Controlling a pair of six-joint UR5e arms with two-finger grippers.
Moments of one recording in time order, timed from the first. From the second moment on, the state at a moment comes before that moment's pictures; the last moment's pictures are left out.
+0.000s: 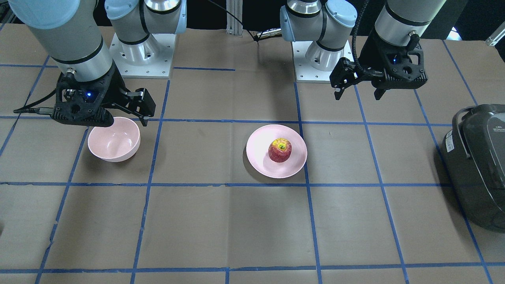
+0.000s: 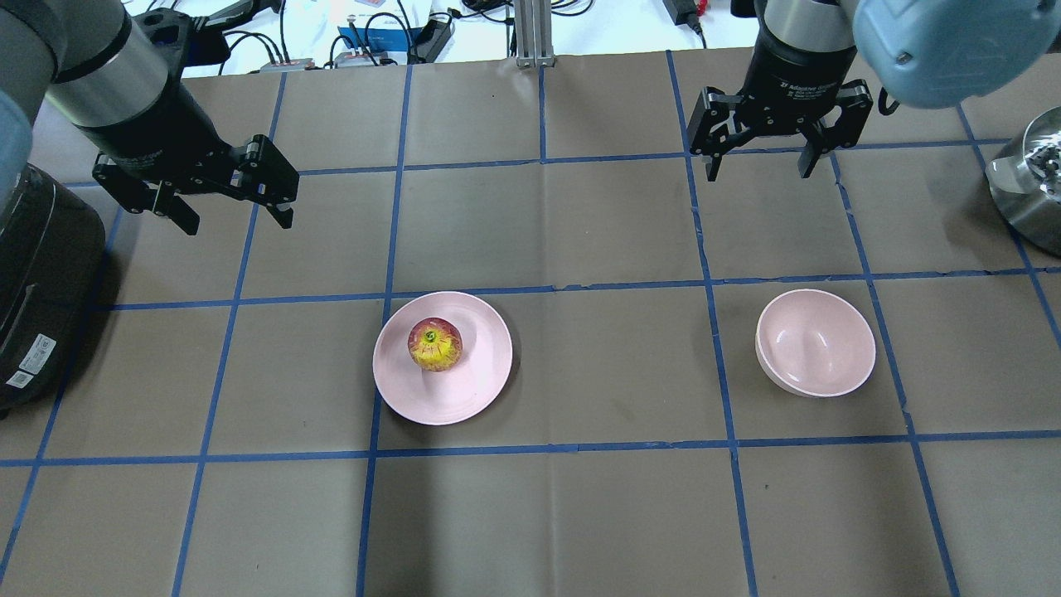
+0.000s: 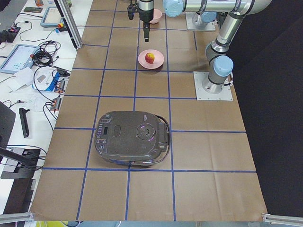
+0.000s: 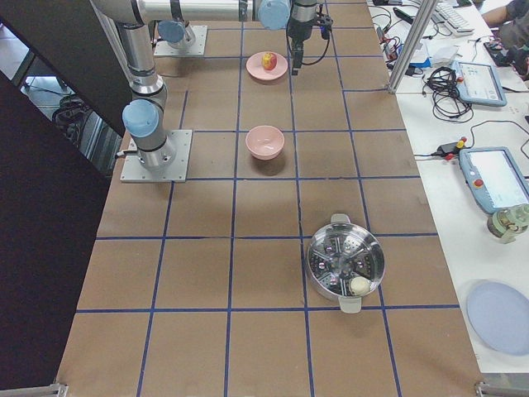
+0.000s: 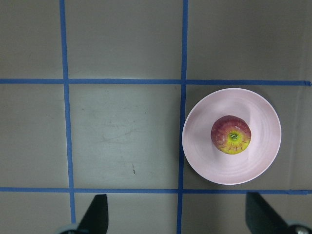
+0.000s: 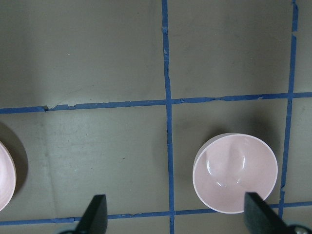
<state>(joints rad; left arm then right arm) -1.49 -1.52 -1.61 -1.60 1.57 0.05 1.61 -1.44 1.48 -1.56 -1.60 0.08</state>
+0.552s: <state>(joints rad) -1.50 -1.52 -1.61 -1.60 1.55 0.05 1.61 -1.44 1.48 -1.56 -1.60 0.08</state>
